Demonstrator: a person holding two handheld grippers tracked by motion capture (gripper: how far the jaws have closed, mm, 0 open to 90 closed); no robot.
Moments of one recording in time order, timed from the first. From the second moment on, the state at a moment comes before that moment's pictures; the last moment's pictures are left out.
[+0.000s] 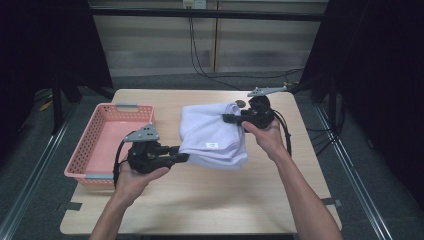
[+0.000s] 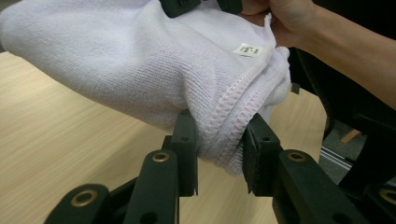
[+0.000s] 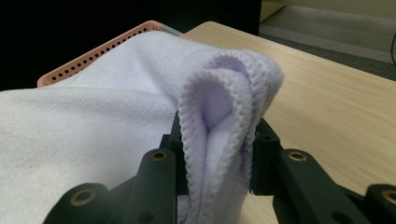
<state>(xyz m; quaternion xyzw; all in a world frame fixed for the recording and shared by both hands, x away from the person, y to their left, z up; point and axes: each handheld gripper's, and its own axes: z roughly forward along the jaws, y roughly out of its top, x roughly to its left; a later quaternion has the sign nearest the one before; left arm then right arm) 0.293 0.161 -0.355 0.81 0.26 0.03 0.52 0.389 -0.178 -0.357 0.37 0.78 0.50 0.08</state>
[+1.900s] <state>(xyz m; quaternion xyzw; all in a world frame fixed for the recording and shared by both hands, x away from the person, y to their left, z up) 0.298 0.386 -0.358 0.71 0.46 0.12 0.52 0.463 0.074 -0.345 0.32 0.81 0.49 0.03</state>
